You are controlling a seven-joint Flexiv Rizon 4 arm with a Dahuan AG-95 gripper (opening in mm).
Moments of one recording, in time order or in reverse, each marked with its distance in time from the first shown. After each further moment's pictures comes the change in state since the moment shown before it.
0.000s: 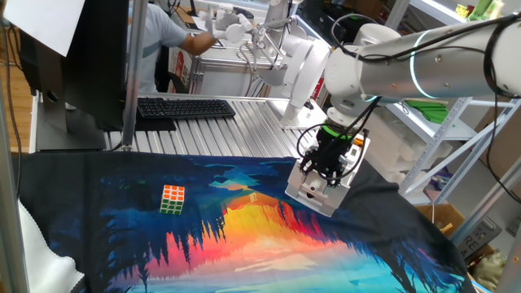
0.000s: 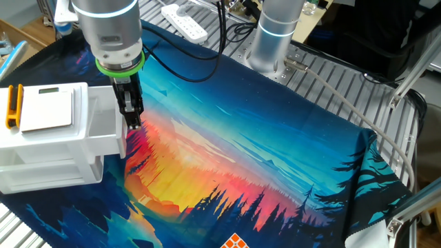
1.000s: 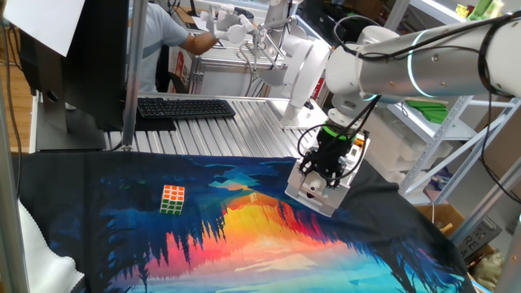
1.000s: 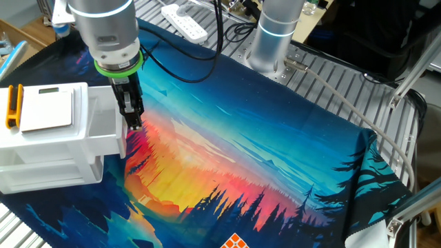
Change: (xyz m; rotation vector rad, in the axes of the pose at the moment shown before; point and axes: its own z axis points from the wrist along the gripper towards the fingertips) arm 0.000 0.003 0.005 -0.019 0.024 -0.024
